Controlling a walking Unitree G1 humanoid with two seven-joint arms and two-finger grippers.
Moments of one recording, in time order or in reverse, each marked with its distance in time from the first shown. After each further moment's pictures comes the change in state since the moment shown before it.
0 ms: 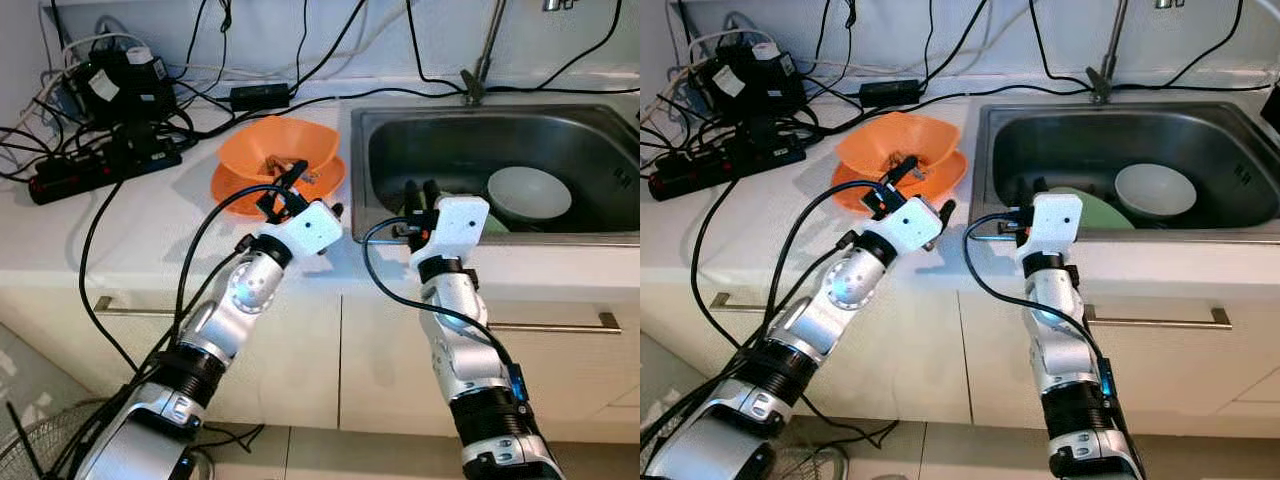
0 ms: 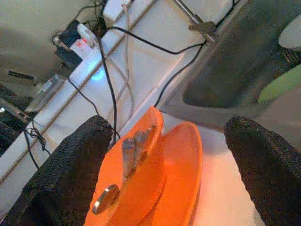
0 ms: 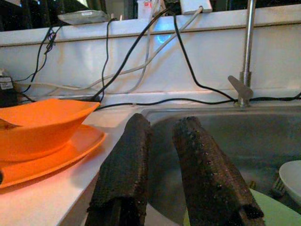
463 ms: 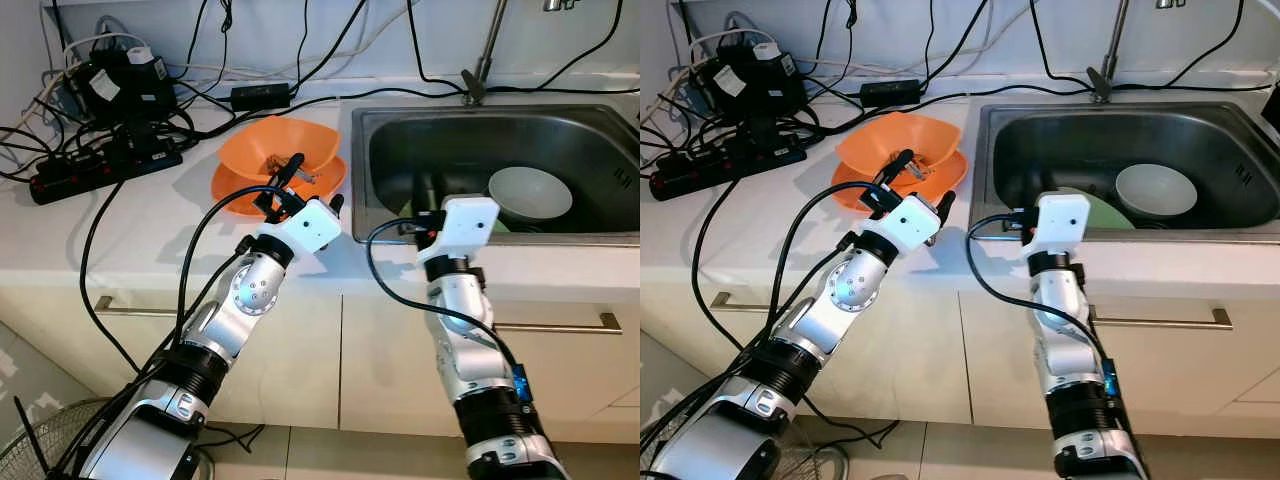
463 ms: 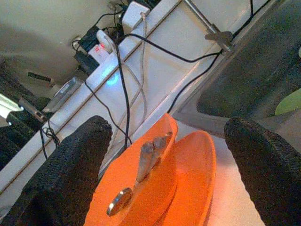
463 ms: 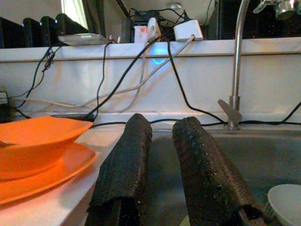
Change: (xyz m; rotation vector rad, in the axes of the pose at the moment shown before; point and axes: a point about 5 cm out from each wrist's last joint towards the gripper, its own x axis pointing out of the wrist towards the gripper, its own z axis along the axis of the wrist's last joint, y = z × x) left arm 0.000 -0.001 -0.002 -0.018 -0.020 0.063; right arm -0.001 -0.008 0.007 -0.045 -0.096 -0.013
